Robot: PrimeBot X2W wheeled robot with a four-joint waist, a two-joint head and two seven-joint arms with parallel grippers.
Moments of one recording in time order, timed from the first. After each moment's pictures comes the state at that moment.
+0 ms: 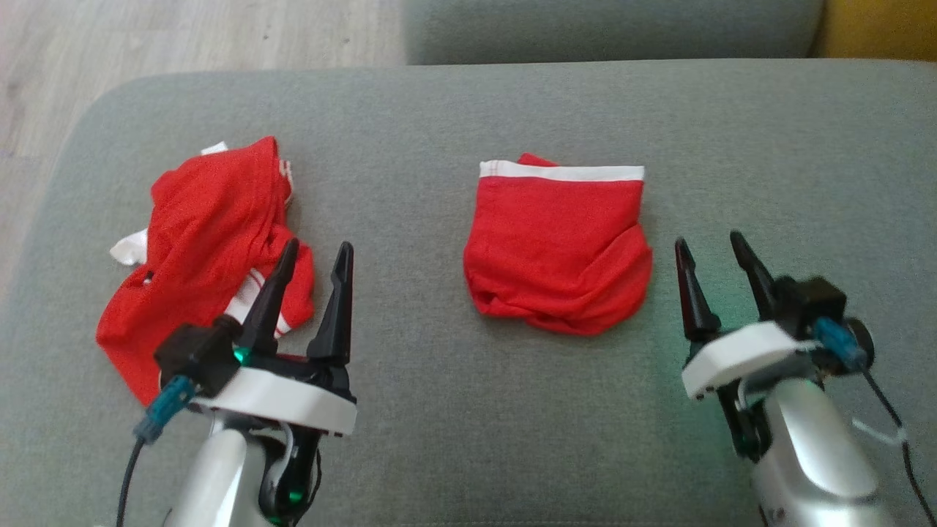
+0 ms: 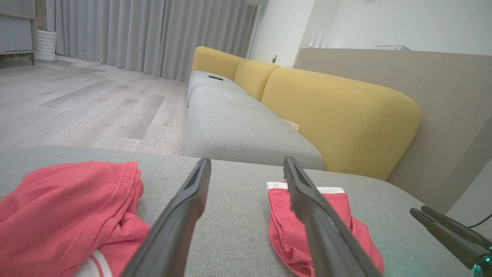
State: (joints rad) left arm -0.14 0.04 -0.22 0.15 -0.32 -0.11 -0.26; right arm -0.35 -0.07 0.09 0.62 0.11 0.12 -0.25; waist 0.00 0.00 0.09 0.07
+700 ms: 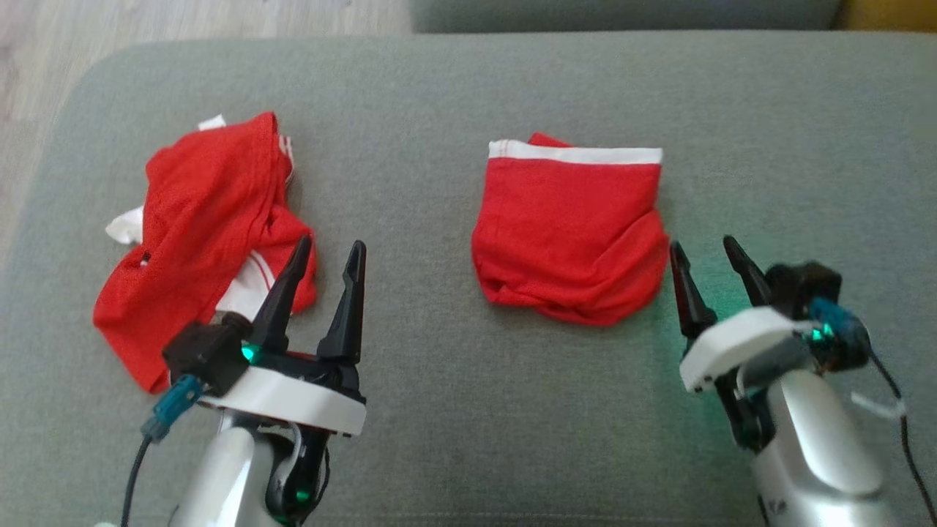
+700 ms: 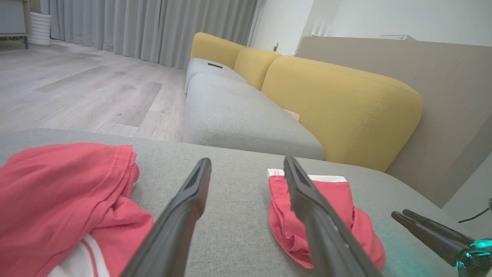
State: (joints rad) left arm -0.13 0.04 -0.25 0.13 -0.33 -0.12 -0.26; right arm -0.31 -0.06 0.07 0.52 0.13 0.12 -0.08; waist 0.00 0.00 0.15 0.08
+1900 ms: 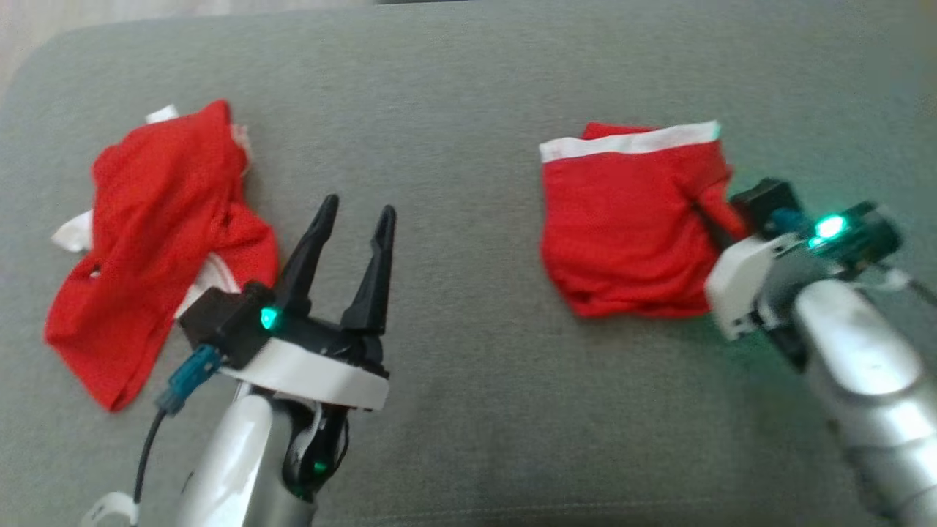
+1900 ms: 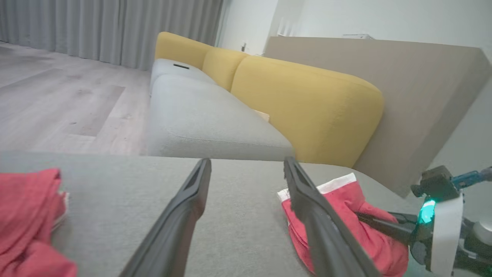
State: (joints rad) left arm -0.20 0.04 -0.29 0.10 -0.33 -0.12 -0.26; right arm -0.61 -0.26 0.42 0.77 0.07 0.12 0.05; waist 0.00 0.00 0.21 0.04
